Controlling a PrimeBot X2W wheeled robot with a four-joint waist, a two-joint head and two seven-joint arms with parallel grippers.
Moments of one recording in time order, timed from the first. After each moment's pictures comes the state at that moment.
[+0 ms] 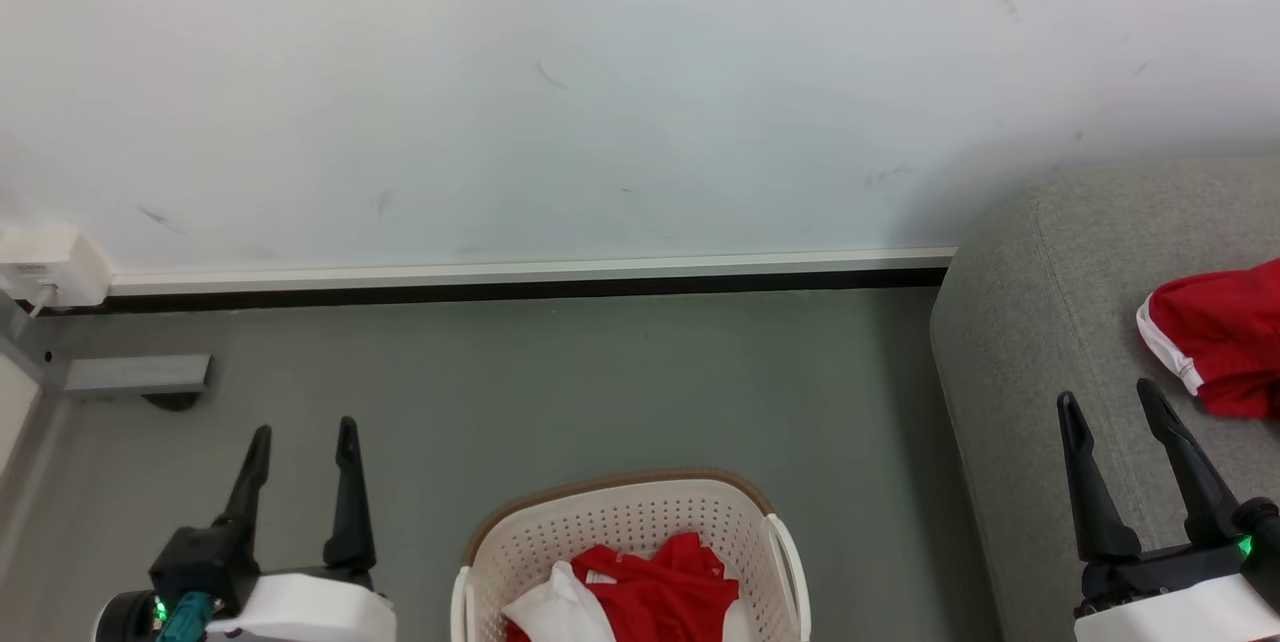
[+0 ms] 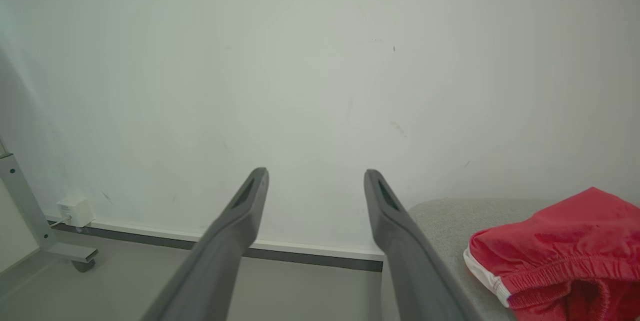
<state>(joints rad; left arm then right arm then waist) -0.10 0.08 0.03 0.19 -0.11 0.05 -0.26 -0.10 -0.22 0.11 0.11 0.35 0.13 -0.26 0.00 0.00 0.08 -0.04</state>
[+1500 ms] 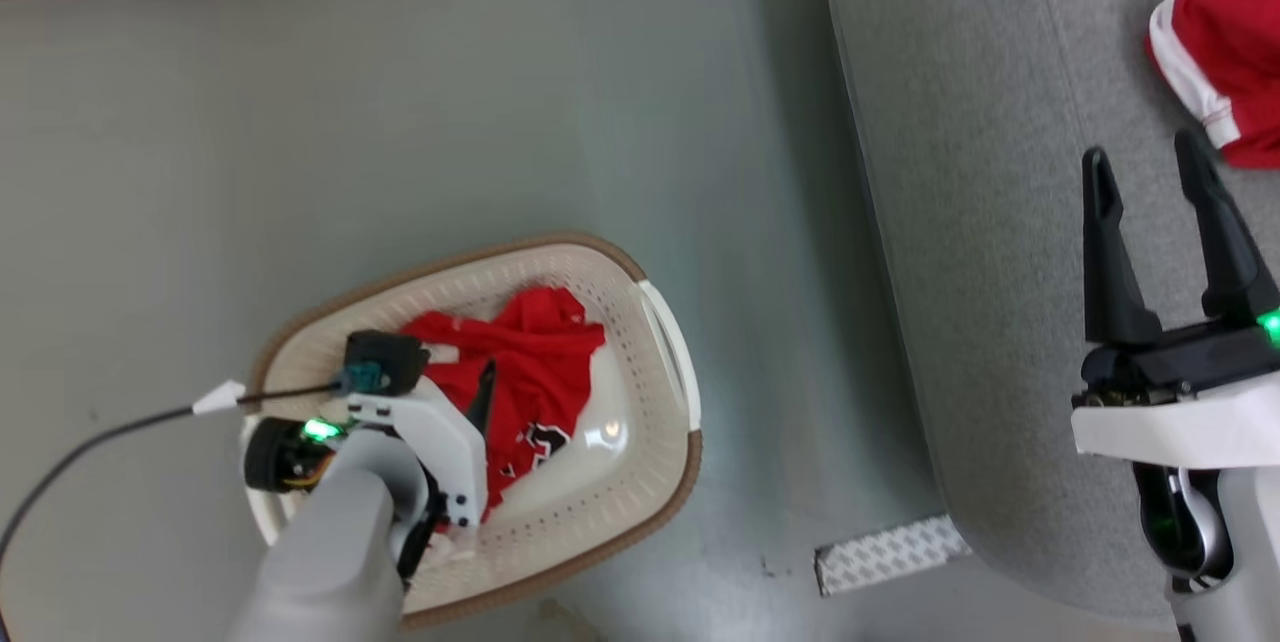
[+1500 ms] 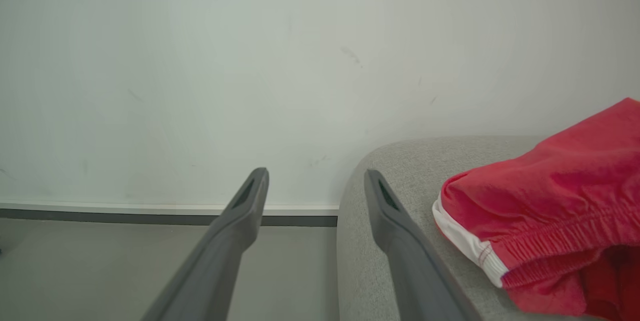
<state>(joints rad) -0.73 0.07 -0.24 1.09 -0.13 -0.10 -0.16 -0.41 -0.18 0.12 0.06 0.39 0.13 -0.26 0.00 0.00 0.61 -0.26</state>
